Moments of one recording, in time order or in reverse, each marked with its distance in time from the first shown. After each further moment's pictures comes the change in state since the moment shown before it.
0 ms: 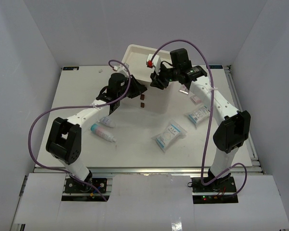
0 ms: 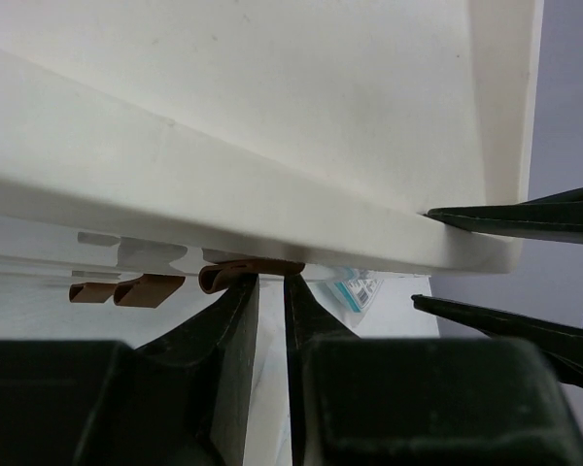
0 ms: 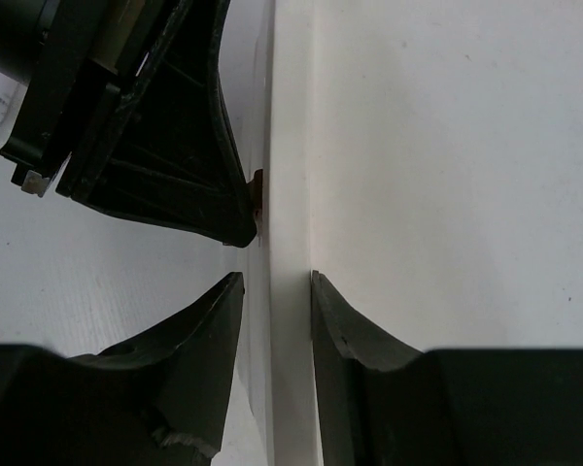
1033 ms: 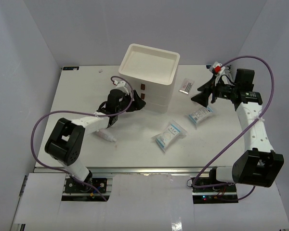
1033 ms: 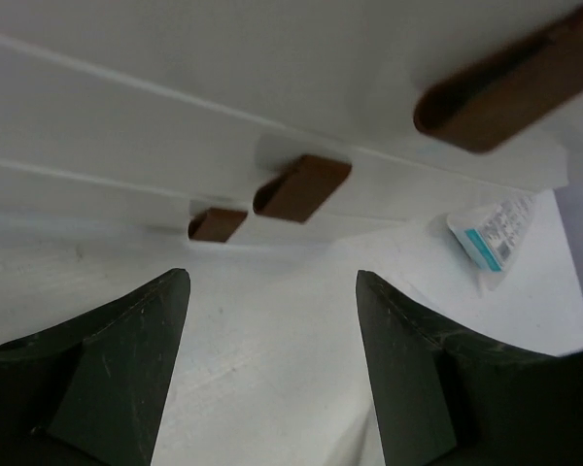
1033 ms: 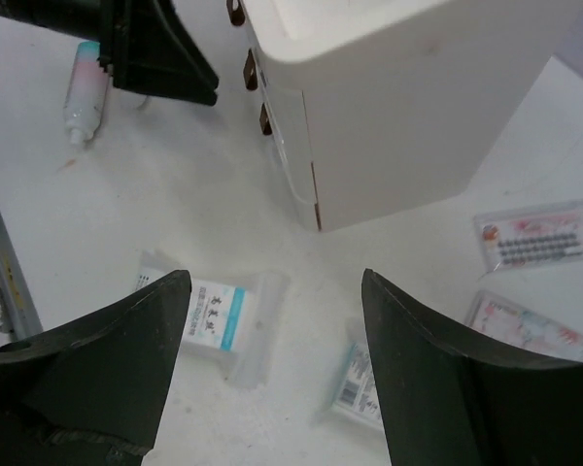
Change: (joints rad) left arm -0.003 -0.029 -0.312 0.221 -0.024 0.187; right arm -0.600 -0.503 -0.566 0.042 -0.490 0.141
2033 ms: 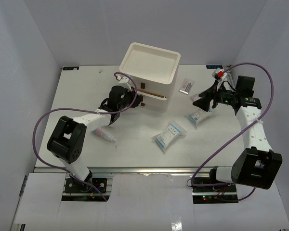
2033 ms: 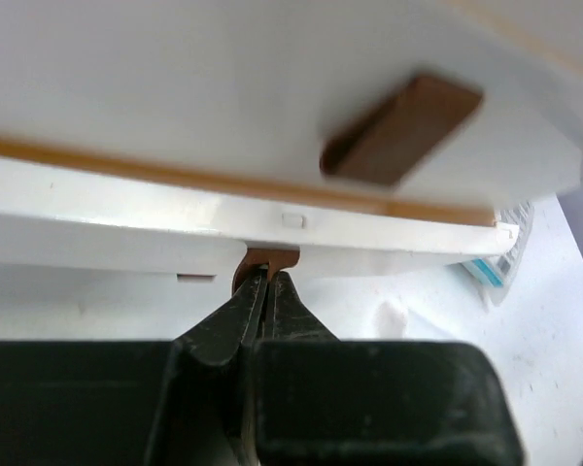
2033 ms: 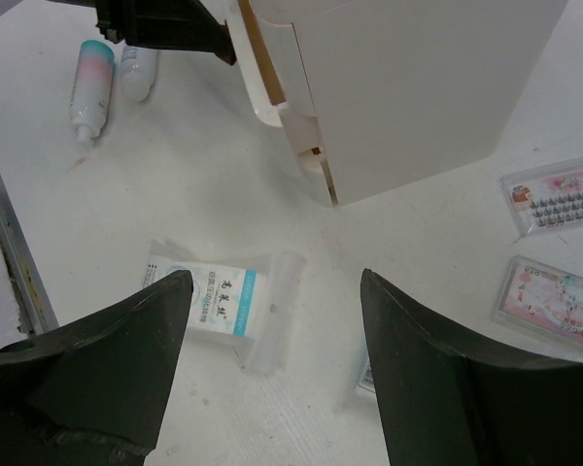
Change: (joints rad) left arm -0.007 0.044 0.080 0.025 -0.014 0.096; right arm -0.061 -0.017 -0.138 0.066 -0.042 0.038
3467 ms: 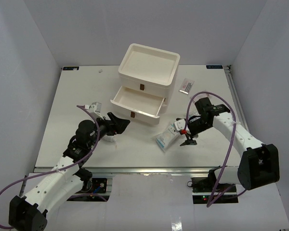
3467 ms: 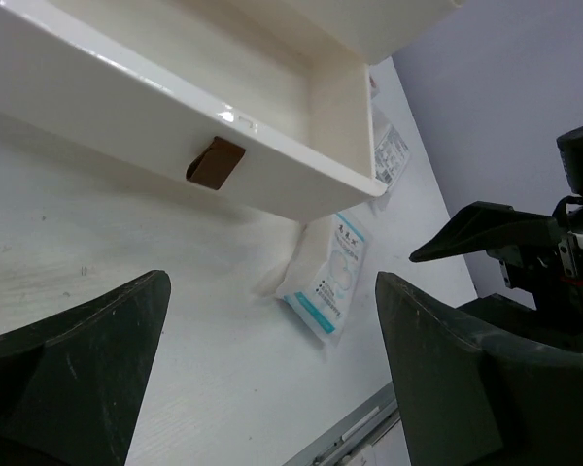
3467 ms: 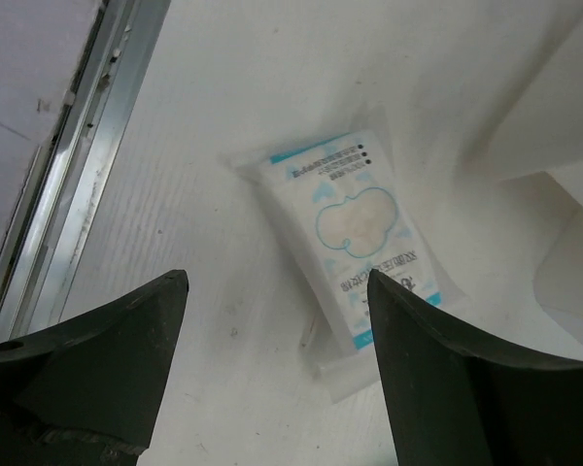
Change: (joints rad) left arm 0.002 -0.992 -0.537 -0.311 -0.025 -0.213; right arm 0.464 0.000 -0.185 -0.541 0.223 -1.189
